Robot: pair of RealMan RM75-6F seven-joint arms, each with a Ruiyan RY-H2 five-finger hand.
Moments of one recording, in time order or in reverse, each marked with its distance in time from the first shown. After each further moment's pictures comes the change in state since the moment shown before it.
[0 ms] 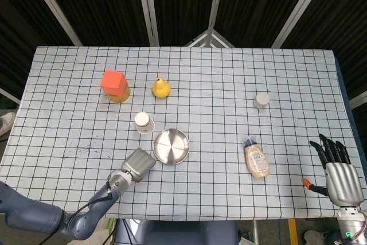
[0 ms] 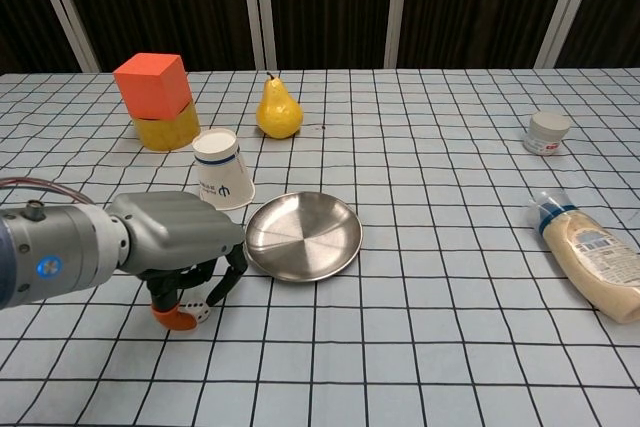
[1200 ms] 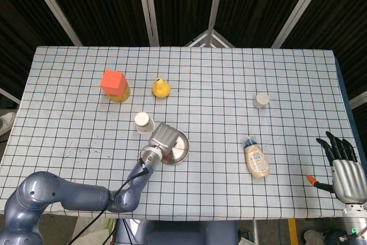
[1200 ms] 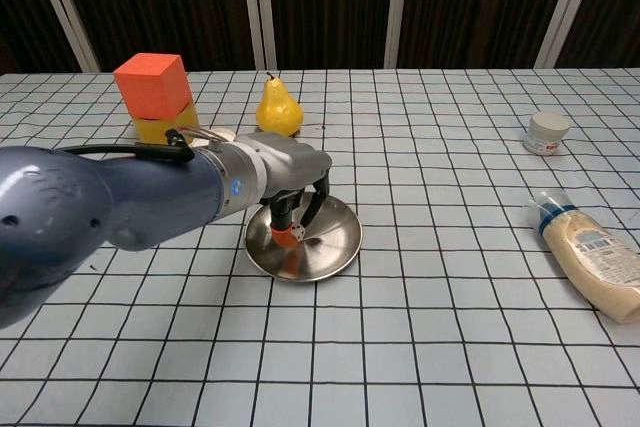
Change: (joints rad) left arm -0.235 -0.292 -0.227 0.448 -0.259 -0.028 0.030; right arm 0.009 0.011 0.018 0.036 0.040 -0.023 0.068
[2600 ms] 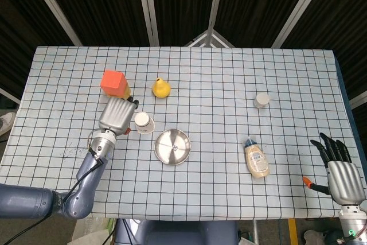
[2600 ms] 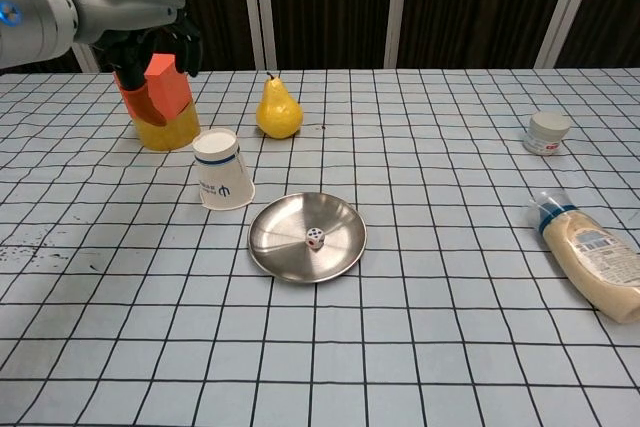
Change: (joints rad) left arm 0.148 0.497 0.041 -0.488 0.131 0.325 -0.041; right arm 0.000 0.001 -0.015 -0.024 -0.029 0.002 -0.005
